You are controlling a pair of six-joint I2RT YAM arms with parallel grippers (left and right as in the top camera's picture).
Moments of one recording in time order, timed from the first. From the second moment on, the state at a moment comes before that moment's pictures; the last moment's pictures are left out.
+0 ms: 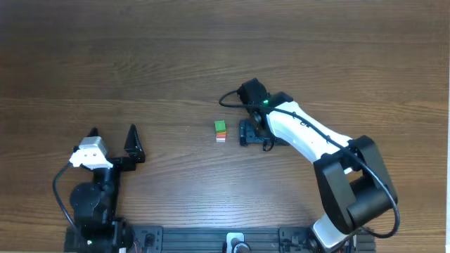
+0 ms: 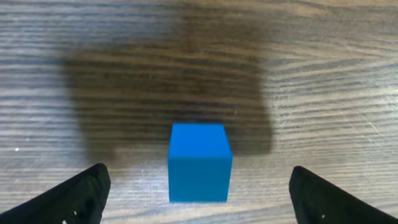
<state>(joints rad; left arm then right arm) 0.05 0.01 0.01 -0.07 0.04 -0.23 0.48 1.79 1.07 -0.81 0.08 0.49</state>
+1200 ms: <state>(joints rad) 0.05 0.01 0.01 -0.07 0.04 -0.23 0.45 1.79 1.03 -0.73 0.02 0.45</state>
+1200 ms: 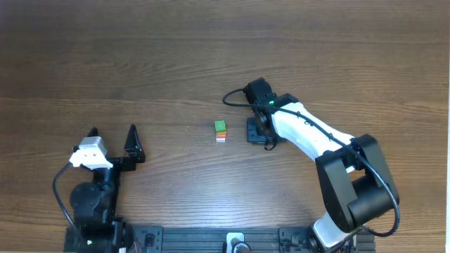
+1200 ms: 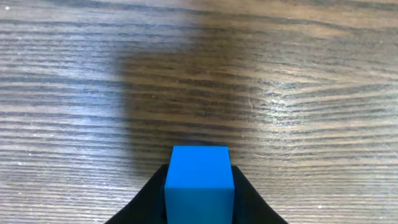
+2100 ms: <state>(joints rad) 0.05 0.01 0.01 -0.07 0.04 -0.23 0.68 1.61 1.47 -1.18 0.07 0.53</state>
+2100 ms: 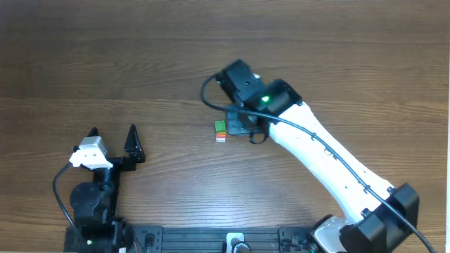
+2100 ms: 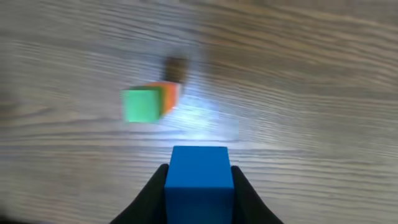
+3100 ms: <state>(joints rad) 0.05 0.01 0.01 -0.07 0.04 -0.23 0.75 1.86 1.61 -1.19 0.05 0.63</state>
